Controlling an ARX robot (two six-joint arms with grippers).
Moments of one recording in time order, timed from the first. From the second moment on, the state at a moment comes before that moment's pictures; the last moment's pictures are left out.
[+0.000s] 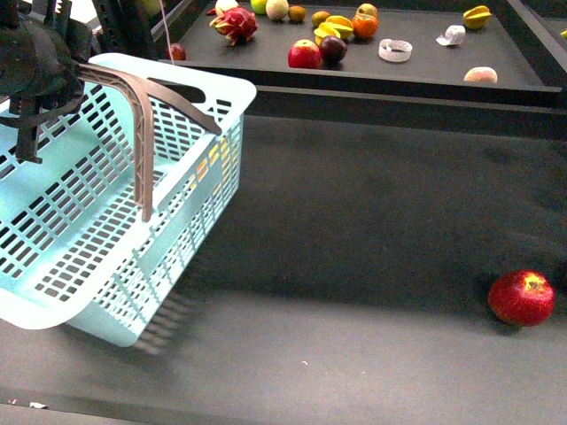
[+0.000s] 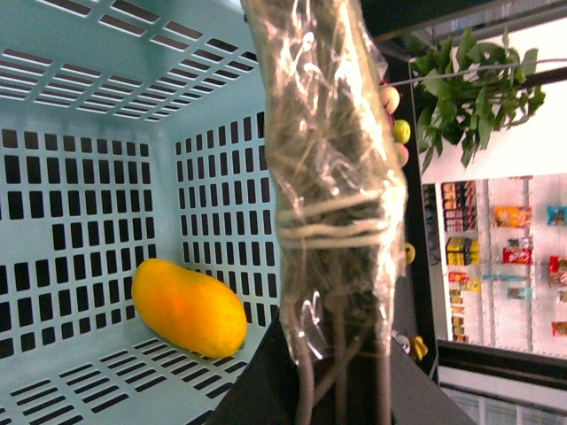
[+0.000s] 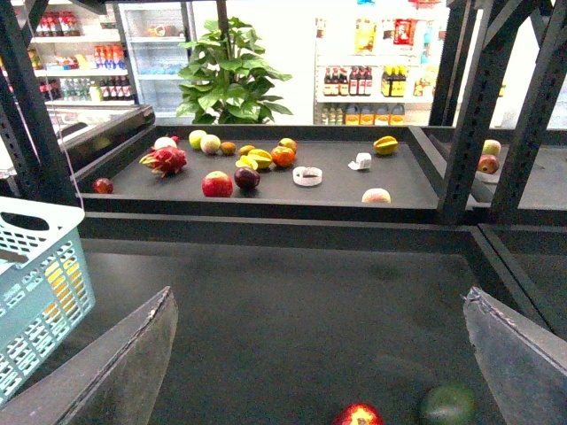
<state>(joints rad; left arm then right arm) -0.14 2.03 1.02 0.62 -0.40 -1.34 0.00 0.00 0.01 0.00 0.00 0.00</state>
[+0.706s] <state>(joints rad) -0.17 2.14 1.14 0.48 -0.48 -1.49 0.00 0.00 0.01 0.00 0.00 0.00</state>
